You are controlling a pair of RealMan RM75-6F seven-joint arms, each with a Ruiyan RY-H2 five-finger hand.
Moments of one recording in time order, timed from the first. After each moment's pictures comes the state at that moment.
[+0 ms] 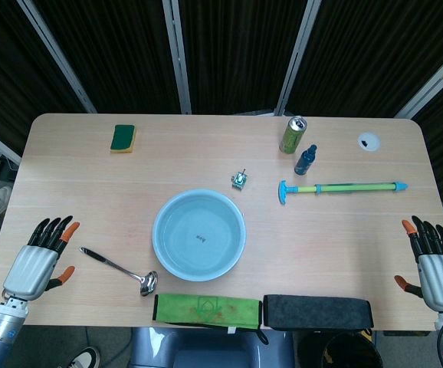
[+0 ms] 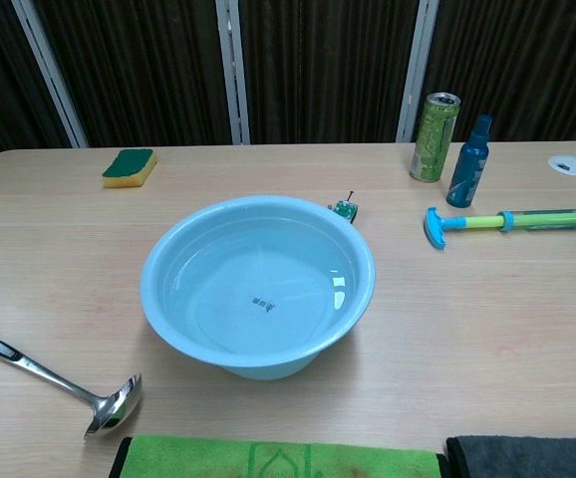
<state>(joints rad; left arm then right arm) -0.21 -1.25 0.06 -1.58 1.58 1.42 0.21 0.07 -1.12 0.06 -1.60 -1.49 1.49 -0.10</state>
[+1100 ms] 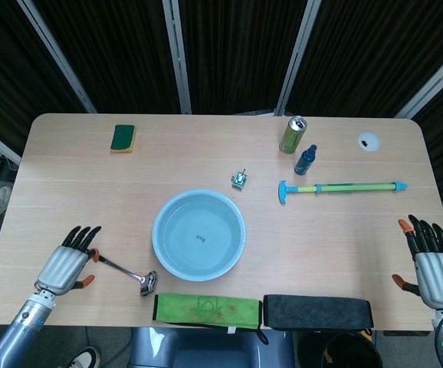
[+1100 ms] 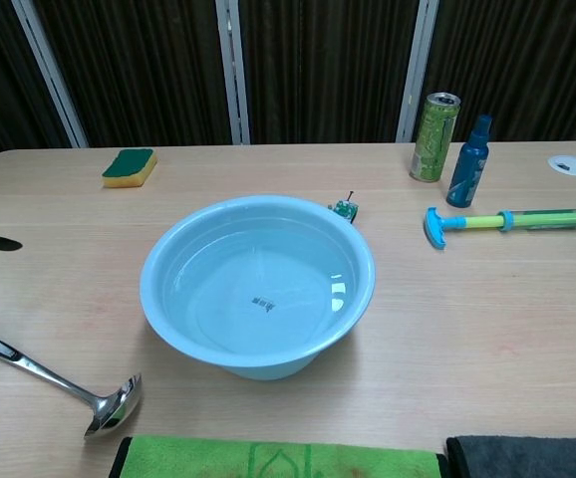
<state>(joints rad) -0.29 -1.39 0.06 -1.42 1.54 1.19 0.24 0.08 -1.12 0.07 -1.60 -1.47 1.46 -0.10</state>
